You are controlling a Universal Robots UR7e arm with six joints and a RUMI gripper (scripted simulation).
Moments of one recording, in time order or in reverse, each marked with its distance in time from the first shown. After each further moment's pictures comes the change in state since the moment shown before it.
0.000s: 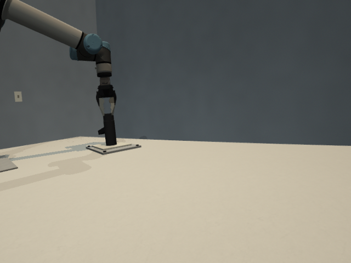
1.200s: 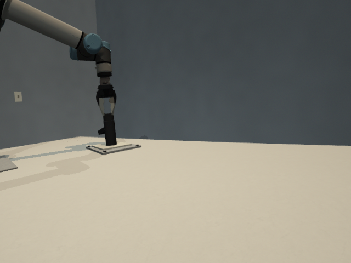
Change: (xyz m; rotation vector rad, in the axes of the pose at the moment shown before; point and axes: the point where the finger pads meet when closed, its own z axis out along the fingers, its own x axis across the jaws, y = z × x) arm 0.000 0.000 -0.001 0.000 0.000 0.000
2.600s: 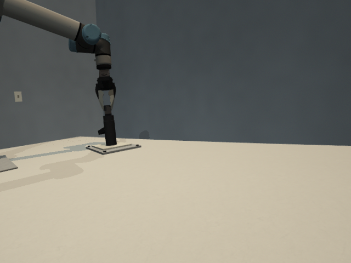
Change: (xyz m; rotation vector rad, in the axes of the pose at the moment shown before) arm 0.000 -0.013 -0.035 0.000 0.000 0.000
